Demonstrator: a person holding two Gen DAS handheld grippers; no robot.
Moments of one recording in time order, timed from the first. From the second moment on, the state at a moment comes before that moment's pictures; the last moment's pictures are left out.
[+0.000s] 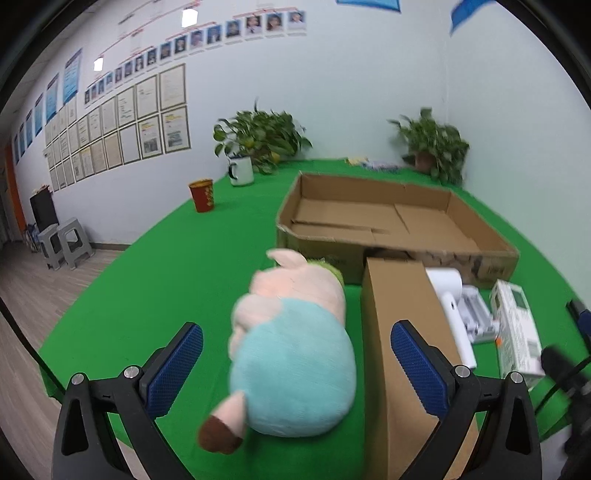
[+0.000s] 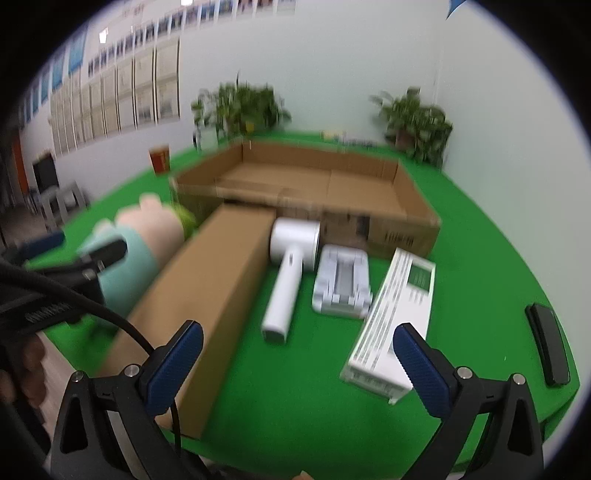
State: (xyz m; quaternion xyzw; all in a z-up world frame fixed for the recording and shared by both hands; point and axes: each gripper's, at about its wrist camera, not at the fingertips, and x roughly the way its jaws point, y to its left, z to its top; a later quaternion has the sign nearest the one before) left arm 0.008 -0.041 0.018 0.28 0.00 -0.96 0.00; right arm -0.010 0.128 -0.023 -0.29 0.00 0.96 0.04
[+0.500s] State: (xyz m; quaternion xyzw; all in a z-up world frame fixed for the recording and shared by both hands) left arm 0.014 -0.105 0.031 0.28 0.06 -0.96 0.01; right arm -0.039 0.129 -0.022 -0.35 0.01 0.93 -0.04
